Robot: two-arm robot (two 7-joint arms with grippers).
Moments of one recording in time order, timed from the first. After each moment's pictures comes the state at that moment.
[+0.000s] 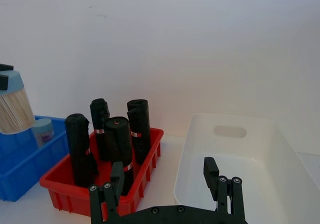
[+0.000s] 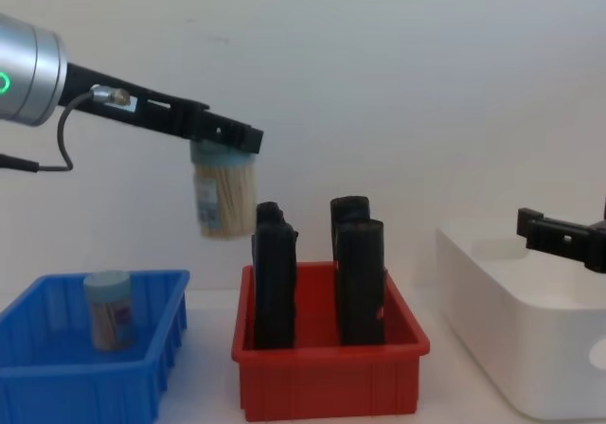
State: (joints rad) left arm -0.53 0.44 0.26 -1.60 -0.31 0.63 -0.58; right arm -0.01 0.34 -0.23 -1.77 0.29 0.03 0.07
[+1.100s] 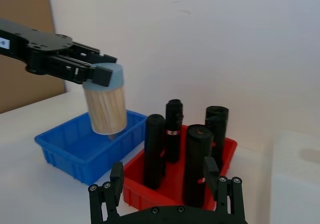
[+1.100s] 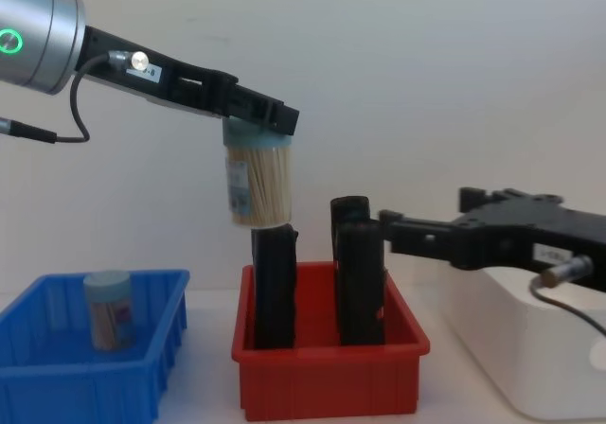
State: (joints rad) left arm -0.57 0.43 0.28 -1.63 -0.30 0.69 -0.69; right arm 0.07 0.26 -0.30 -1.75 0.19 0.13 0.28
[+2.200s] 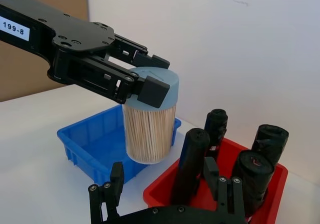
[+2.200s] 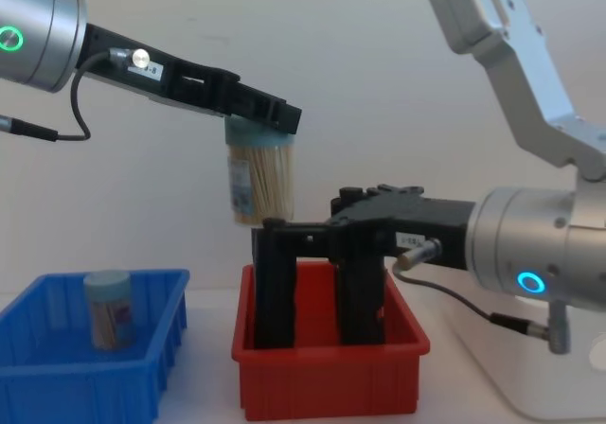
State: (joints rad) left arm -0.57 0.43 0.28 -1.63 -0.30 0.69 -0.69; right arm 0.27 0.12 -0.37 -1.56 0.04 0.19 0.41
